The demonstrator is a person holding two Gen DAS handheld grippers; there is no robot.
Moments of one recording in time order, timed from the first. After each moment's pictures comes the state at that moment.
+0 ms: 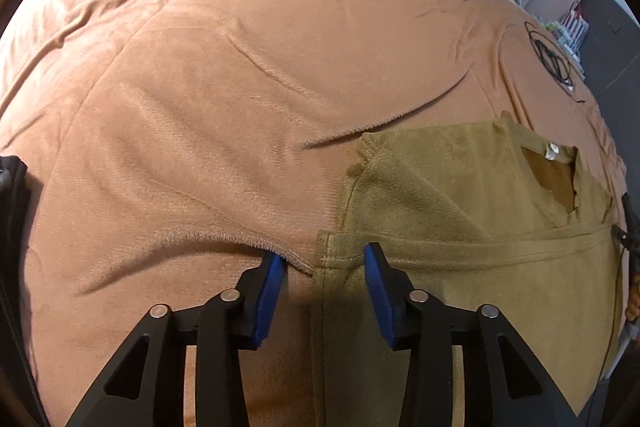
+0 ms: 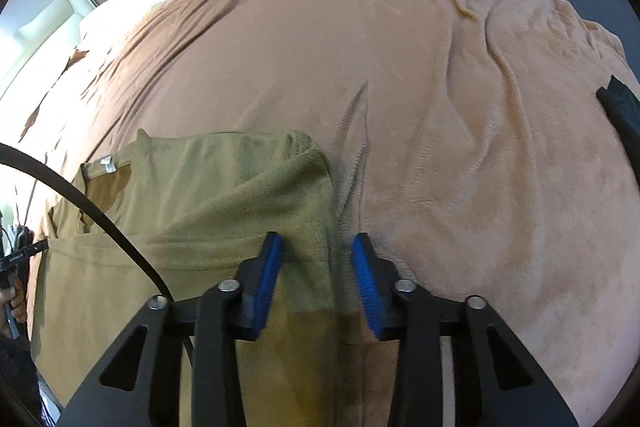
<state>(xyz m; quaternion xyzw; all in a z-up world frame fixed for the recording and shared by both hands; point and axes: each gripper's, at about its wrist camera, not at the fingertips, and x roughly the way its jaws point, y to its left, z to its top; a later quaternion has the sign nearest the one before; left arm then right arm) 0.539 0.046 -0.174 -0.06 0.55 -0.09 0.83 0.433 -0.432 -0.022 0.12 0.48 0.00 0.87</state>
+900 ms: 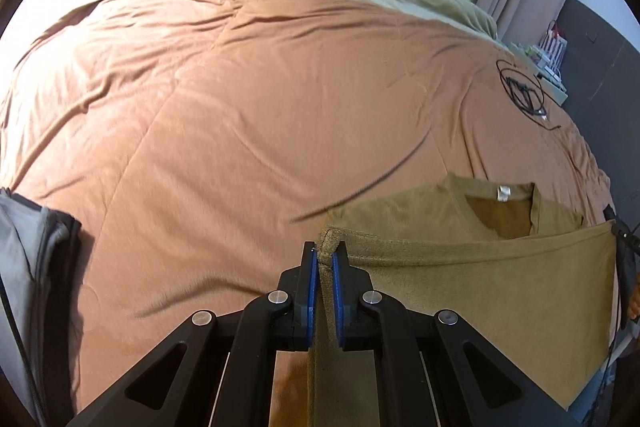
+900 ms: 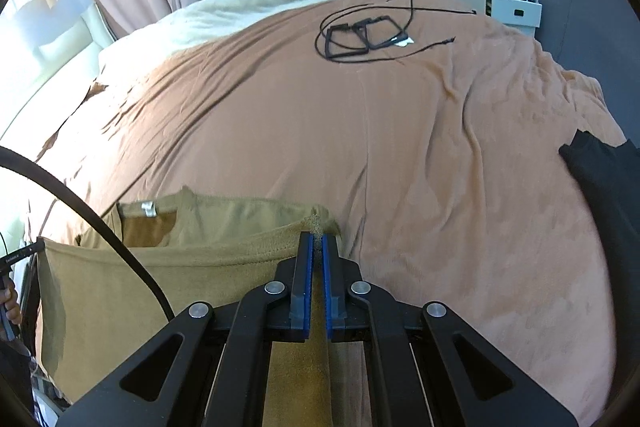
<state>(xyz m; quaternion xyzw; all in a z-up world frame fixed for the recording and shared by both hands) 0.531 0.036 -0.093 -0.05 0.47 -0.08 0.88 0.389 -0.434 0.048 0.12 0.40 0.00 0.91</state>
